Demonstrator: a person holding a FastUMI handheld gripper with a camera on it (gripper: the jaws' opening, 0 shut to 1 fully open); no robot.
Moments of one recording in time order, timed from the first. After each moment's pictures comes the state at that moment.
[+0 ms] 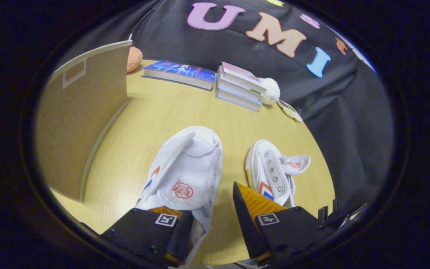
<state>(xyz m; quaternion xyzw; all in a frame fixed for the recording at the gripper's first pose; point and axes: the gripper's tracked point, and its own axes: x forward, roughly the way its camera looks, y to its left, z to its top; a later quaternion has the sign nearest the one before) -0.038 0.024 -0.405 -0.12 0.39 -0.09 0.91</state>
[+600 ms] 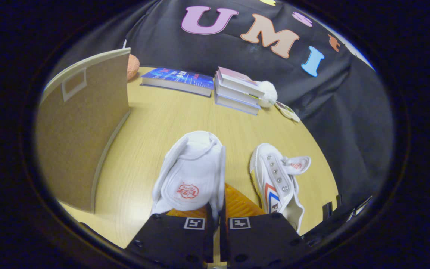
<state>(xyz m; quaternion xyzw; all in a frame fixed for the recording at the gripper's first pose) -0.028 0.043 -0.379 -0.11 0.36 -0.10 0.92</state>
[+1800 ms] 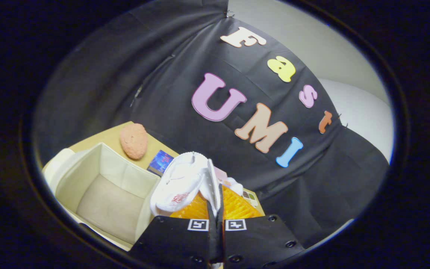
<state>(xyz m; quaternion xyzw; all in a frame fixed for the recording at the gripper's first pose) 0.009 0.197 -0.087 -0.26 0.13 -0.09 0.95</state>
